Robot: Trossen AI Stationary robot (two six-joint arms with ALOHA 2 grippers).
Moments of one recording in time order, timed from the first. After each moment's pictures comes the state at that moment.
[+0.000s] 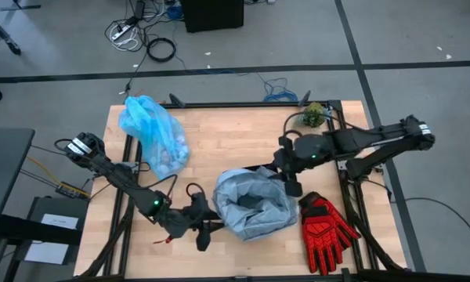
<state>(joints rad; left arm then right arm) -0.64 1.53 0.88 0.16 -0.58 -0.82 0.18 1.24 1.21 -0.55 0.10 0.11</state>
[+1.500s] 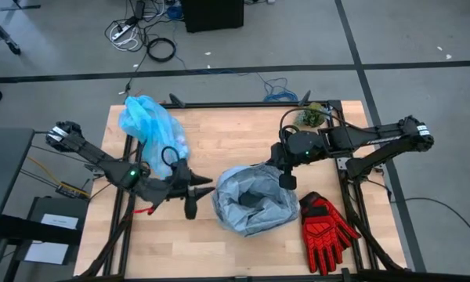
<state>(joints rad) -0.50 1.17 0.88 -0.06 -0.68 -0.53 0.13 1.25 1.21 -0.58 0.19 0.08</state>
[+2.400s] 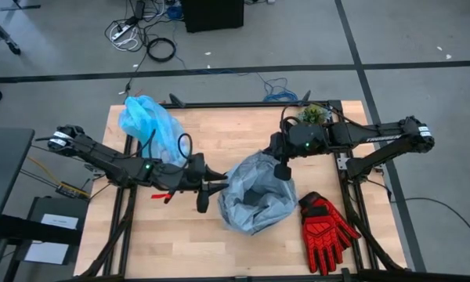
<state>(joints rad) -0.34 1.26 0.88 0.15 -0.41 -0.45 0.07 1.24 1.21 -0.50 0.26 0.06</state>
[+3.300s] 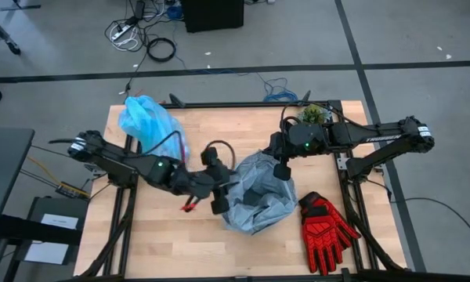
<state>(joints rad) -0.35 1.56 1.50 -0.60 -0.60 -0.27 0.07 1.24 1.21 -0.51 0.27 0.06</state>
